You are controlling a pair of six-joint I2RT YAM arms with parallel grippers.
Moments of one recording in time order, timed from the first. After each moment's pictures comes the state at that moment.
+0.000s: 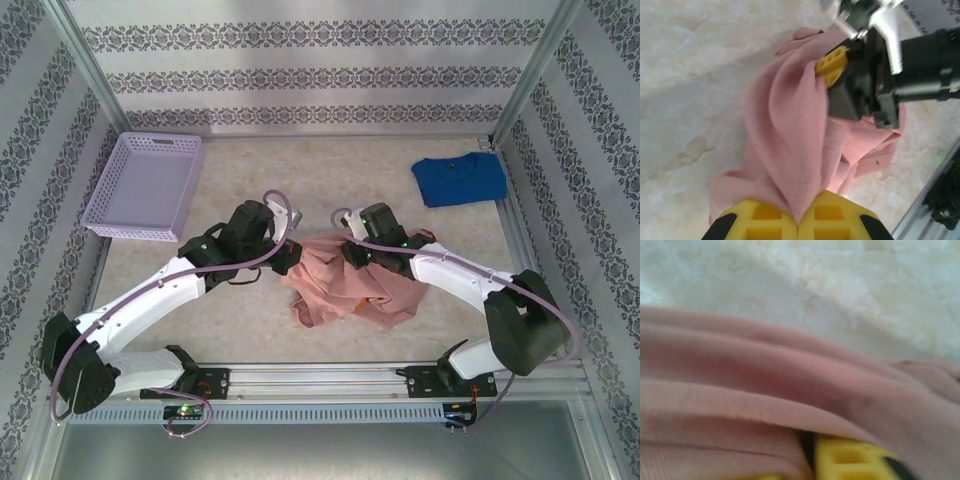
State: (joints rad) left arm -0.66 1.21 0.99 -0.51 0.19 -0.30; right arm 0.56 1.44 0.84 -0.25 -0.14 0.08
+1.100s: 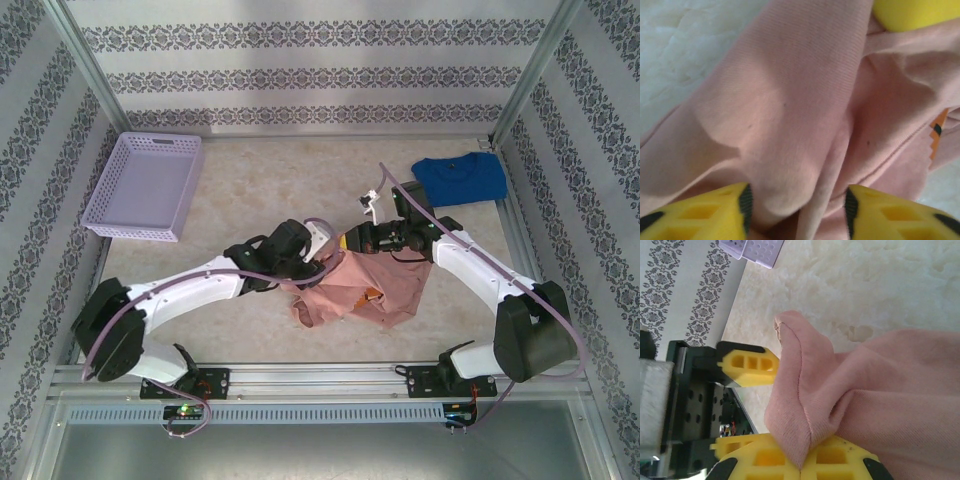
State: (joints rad) left arm -0.82 1.45 0.96 -0.36 -0.01 -0.08; right arm 0.36 1.39 0.93 -0.37 -0.84 0.37
